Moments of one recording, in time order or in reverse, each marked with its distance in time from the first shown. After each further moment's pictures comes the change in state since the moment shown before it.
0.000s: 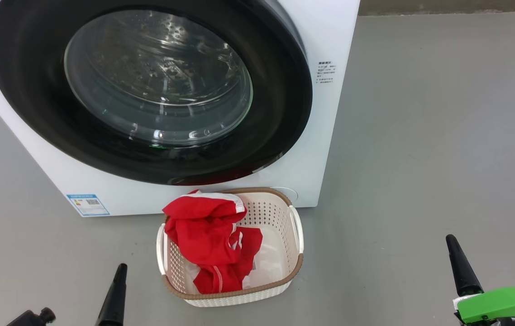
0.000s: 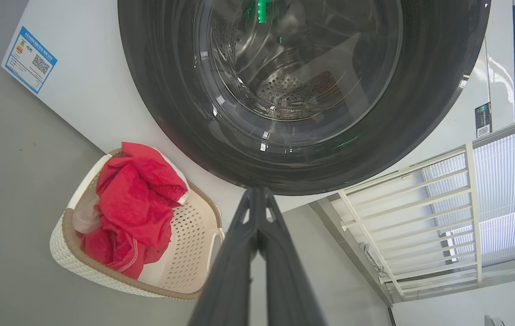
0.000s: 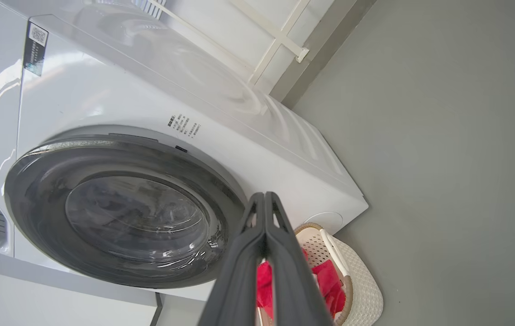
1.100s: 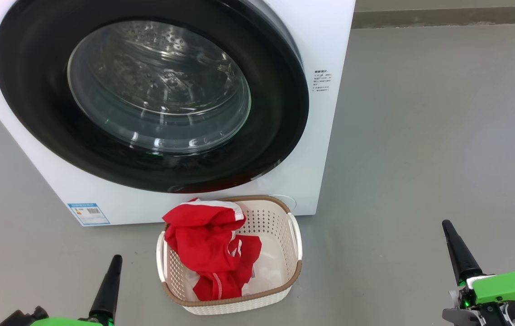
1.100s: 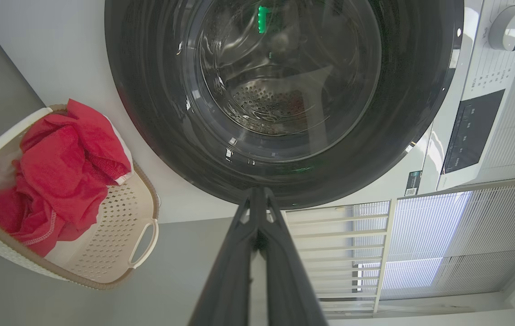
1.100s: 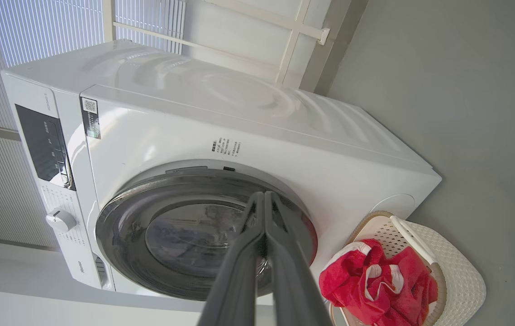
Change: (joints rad) left arm -0.038 0.000 0.033 0.018 -0.362 0.000 0.094; right arm -0.060 -0.002 -0.008 0.014 0.328 0.000 0.098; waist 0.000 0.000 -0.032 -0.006
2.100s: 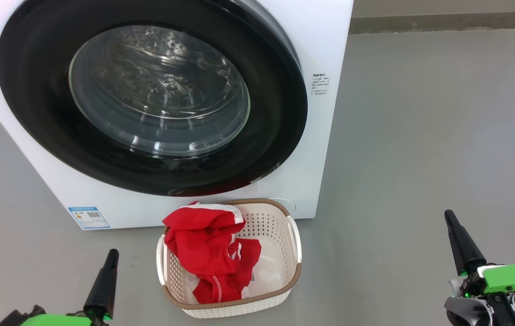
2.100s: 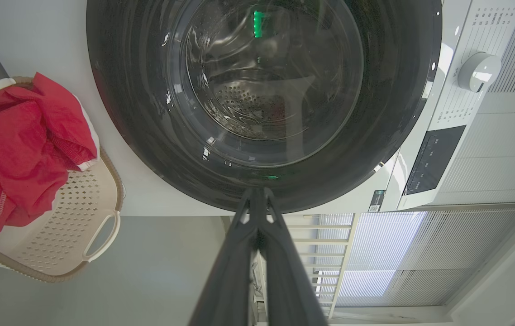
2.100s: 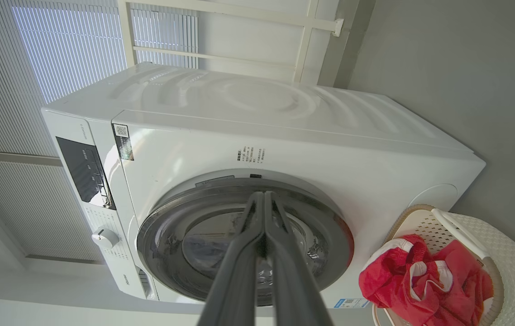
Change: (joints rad) left arm -0.019 -0.003 0.023 0.006 -0.168 0.000 0.044; right arm -0.034 0.000 -0.020 0.008 0.152 -0.001 0.047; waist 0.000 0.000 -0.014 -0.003
